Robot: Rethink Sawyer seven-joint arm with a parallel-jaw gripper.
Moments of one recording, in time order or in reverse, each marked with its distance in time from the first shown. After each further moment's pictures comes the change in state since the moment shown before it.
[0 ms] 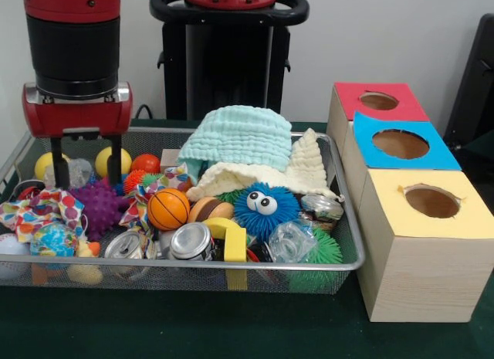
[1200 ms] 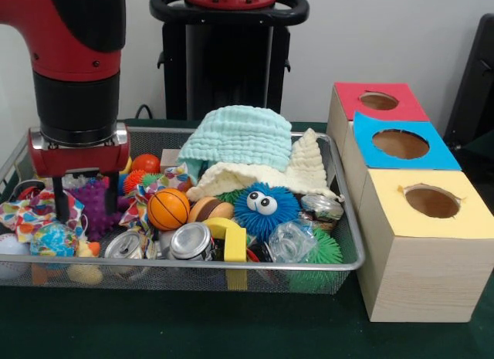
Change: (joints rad) arm -0.009 0.095 0.018 -0.041 -0.111 0.000 0.000
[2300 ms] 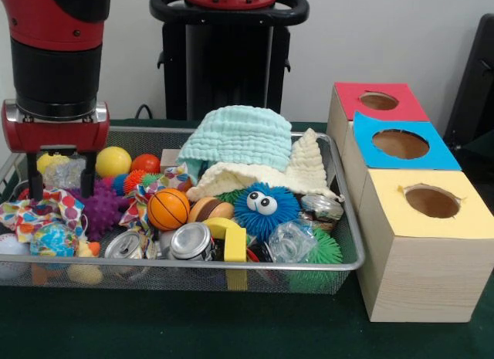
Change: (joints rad) arm -0.001 -0.055 -0.018 0.002 -0.011 0.020 0.000
